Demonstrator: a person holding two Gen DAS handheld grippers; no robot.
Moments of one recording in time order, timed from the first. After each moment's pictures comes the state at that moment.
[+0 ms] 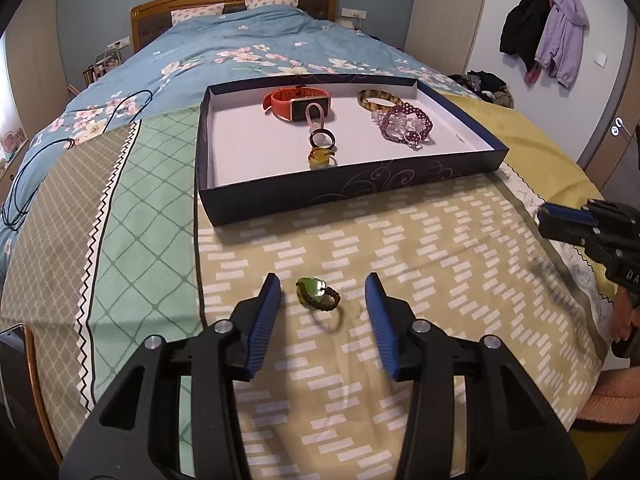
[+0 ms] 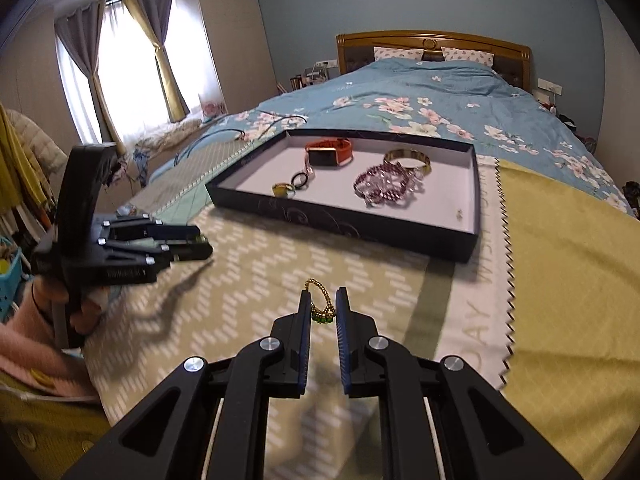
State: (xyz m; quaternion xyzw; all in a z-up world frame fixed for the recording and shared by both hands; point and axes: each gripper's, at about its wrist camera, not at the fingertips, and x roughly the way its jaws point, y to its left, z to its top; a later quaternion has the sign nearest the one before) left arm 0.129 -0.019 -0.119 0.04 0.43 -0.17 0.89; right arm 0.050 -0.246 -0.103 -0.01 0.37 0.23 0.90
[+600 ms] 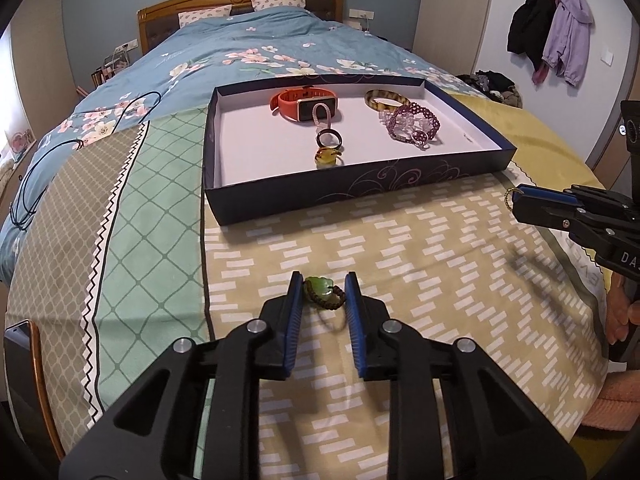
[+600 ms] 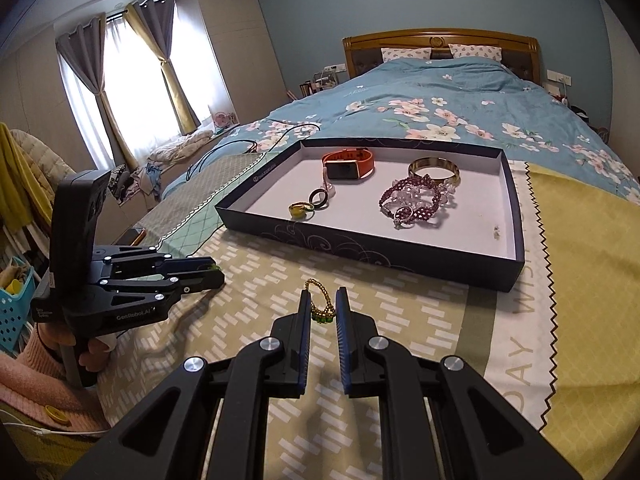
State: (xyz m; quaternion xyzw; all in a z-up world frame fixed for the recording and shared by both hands) left arm 0.126 -0.020 -0.118 0.04 0.43 -0.16 0.89; right arm 0.076 -0.226 -0.106 0.02 0.36 0.26 0.90
